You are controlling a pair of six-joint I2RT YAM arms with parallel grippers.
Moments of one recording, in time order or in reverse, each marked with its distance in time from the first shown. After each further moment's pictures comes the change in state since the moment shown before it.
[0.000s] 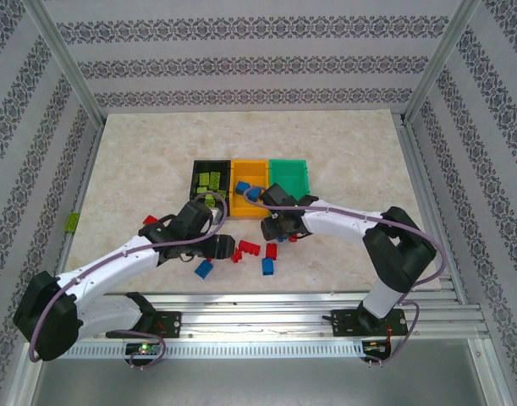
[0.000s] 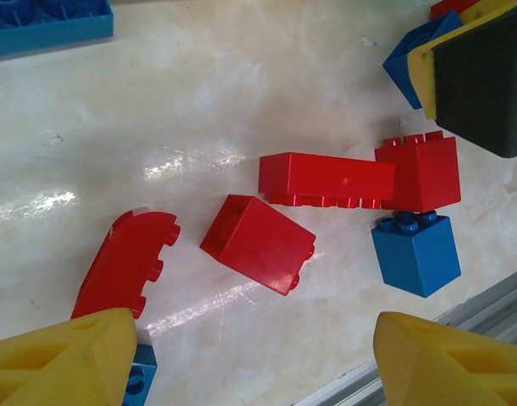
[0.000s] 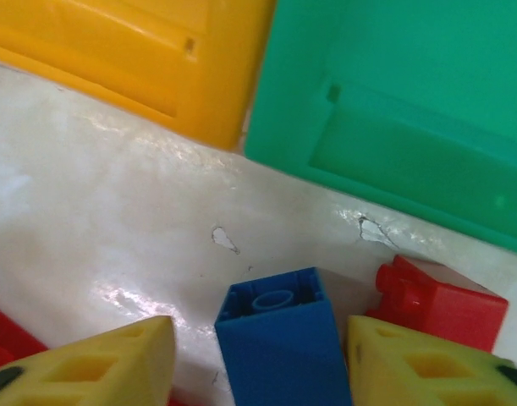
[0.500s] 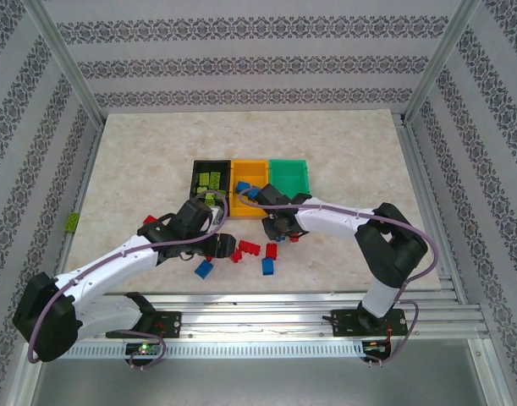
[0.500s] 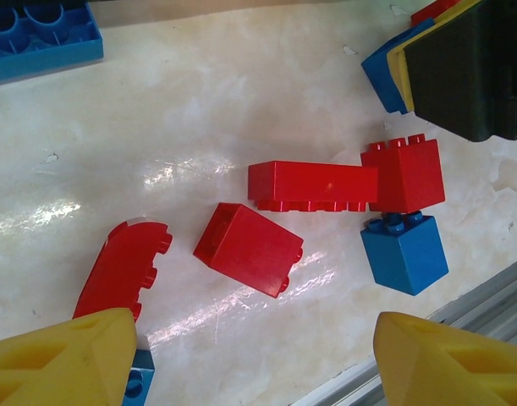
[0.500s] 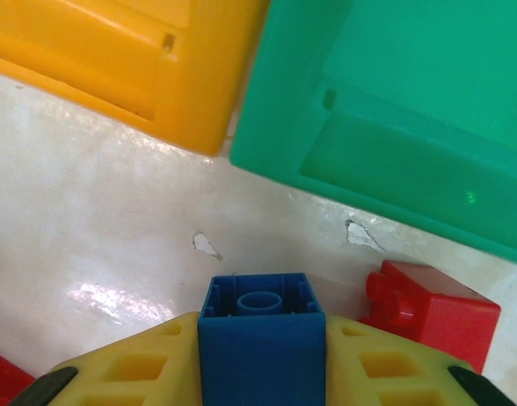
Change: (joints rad) left arm 0.001 -0.019 0.010 -0.010 -0.003 0.026; right arm 0.014 0.041 0.061 -0.063 0.047 0.004
